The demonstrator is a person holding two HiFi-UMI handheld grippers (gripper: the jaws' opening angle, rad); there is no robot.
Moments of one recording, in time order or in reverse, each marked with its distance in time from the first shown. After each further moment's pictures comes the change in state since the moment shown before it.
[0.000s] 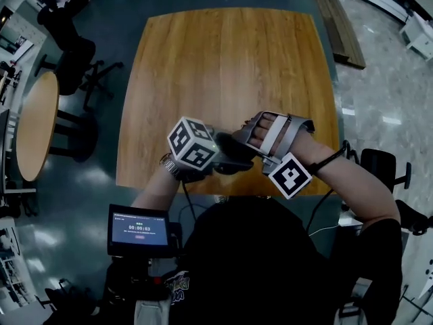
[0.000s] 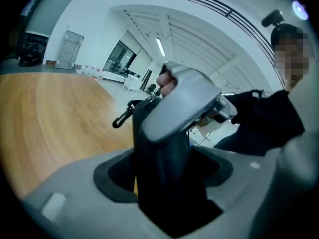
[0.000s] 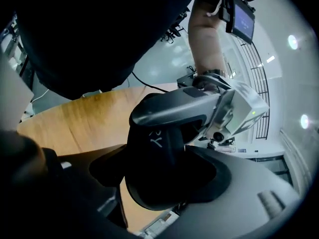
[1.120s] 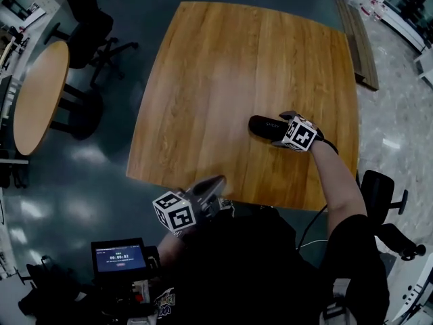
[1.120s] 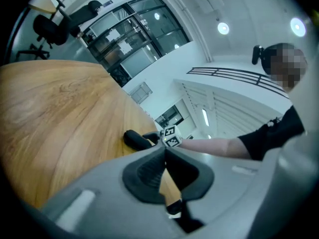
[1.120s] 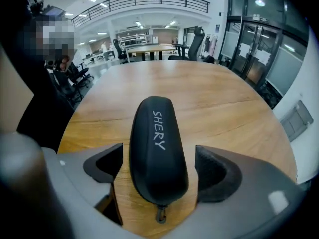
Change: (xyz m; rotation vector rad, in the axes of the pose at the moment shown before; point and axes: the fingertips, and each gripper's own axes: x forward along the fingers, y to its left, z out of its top) left arm -0.109 0.014 -0.120 -0.450 -0.835 0.394; right arm 0.177 0.137 -0.148 1.246 0.112 0.384
